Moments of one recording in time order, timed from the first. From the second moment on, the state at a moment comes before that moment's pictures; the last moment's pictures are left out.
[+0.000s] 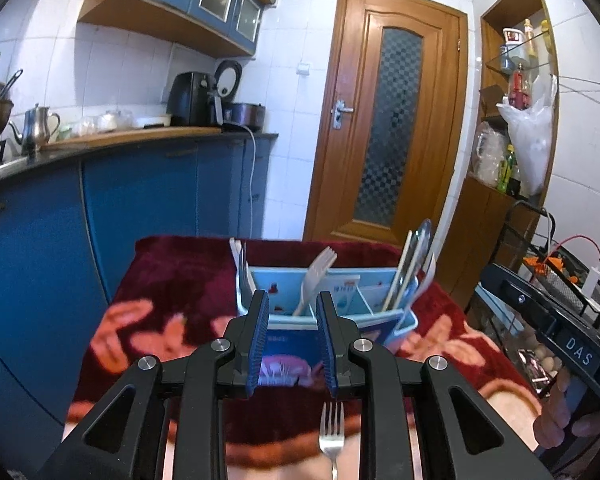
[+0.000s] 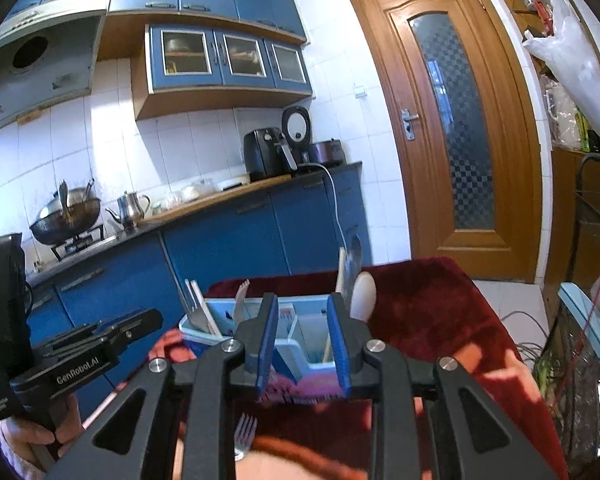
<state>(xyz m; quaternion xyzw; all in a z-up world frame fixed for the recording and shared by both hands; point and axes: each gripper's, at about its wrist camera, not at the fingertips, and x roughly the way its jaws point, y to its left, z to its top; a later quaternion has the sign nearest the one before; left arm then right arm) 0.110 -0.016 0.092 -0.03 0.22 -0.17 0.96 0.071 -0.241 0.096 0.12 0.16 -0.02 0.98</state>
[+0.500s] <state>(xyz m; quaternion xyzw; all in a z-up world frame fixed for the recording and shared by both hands) 0.104 -0.021 0.051 -0.02 0.31 -0.19 0.93 0.040 -0.253 0.057 0.15 0.24 -0.03 0.96</state>
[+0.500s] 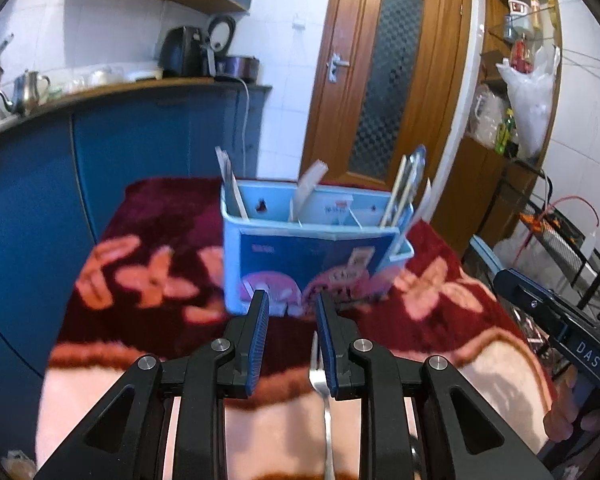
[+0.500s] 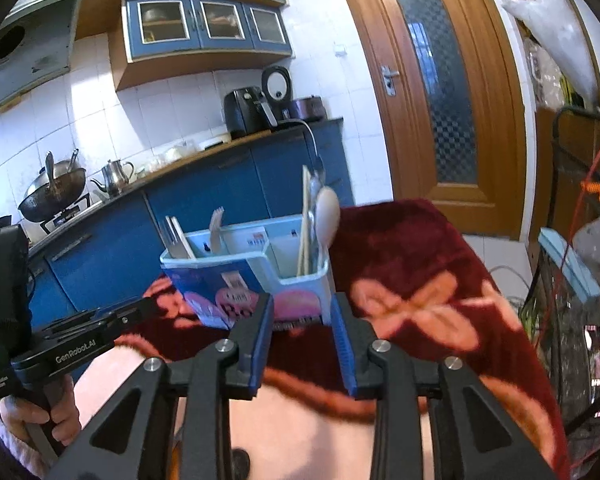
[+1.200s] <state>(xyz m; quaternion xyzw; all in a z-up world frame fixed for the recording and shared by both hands) 0.126 -0.055 -0.009 0.01 0.41 -0.23 0.88 0.034 -0.272 0.022 0.18 0.29 -0.05 0.94</state>
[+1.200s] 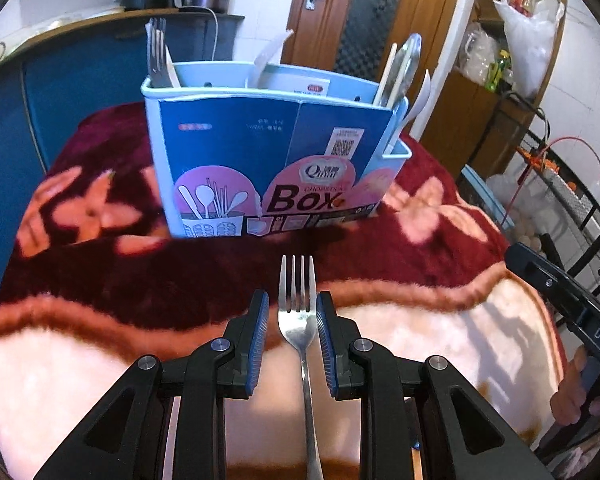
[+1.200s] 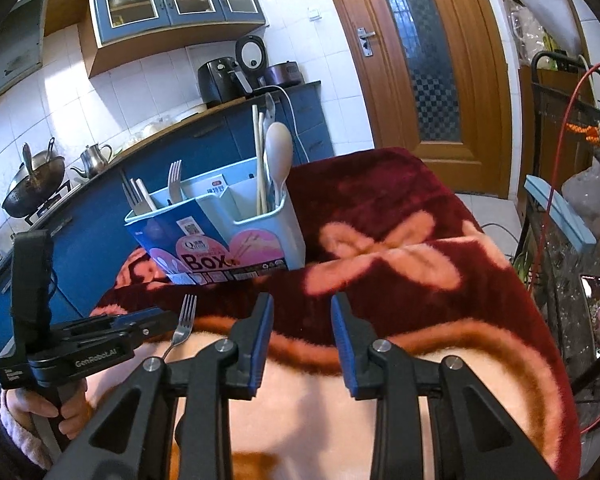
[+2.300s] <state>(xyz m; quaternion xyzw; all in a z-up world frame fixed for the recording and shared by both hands) 0.123 -0.036 0.000 -0.03 0.38 -0.19 0.90 0.033 -0.262 0.013 0.18 0.32 -0.02 0.93</state>
